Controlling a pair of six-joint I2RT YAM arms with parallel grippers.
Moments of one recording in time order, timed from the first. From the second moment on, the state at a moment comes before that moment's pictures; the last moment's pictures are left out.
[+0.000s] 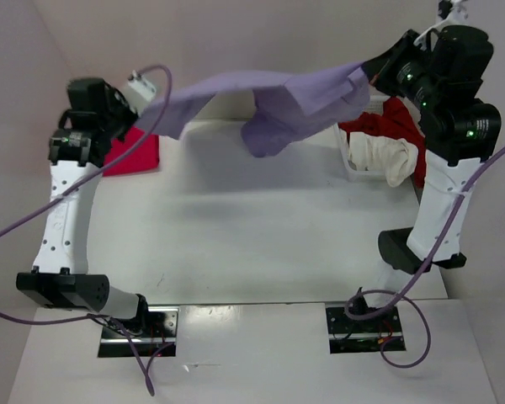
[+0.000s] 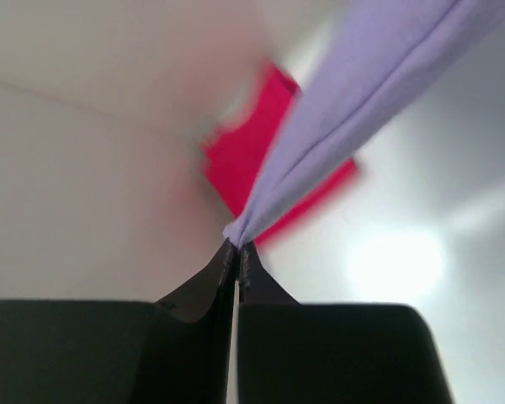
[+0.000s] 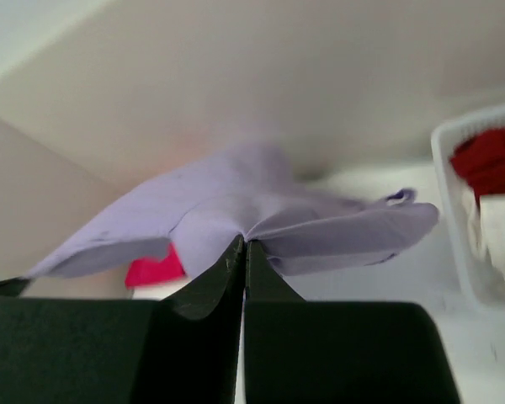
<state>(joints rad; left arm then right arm) -0.01 1.45 1.92 -0.79 0.01 0.70 0.10 1.78 2.87 -1.18 -0.09 0.51</state>
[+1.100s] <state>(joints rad) 0.00 1.34 0.94 -1.06 -0.12 0.77 -0.03 1.06 1.04 -1.02 -0.13 0.62</state>
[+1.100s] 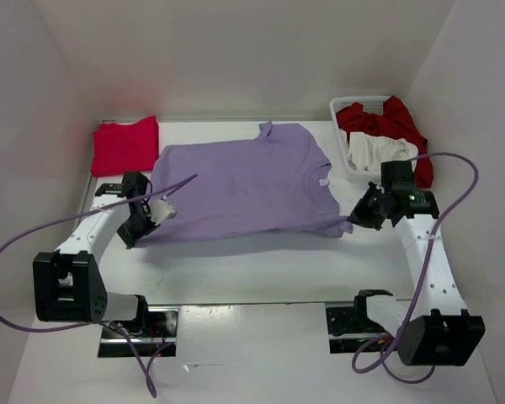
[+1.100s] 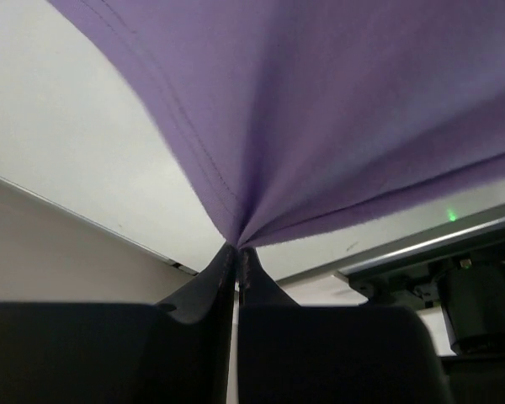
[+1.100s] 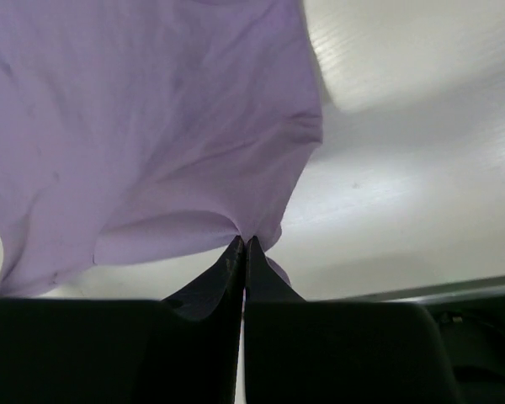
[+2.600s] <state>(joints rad) 0.01 1.89 1.31 -0.90 -0.23 0.66 0.05 1.94 1.57 -0.79 -0.16 0.36</state>
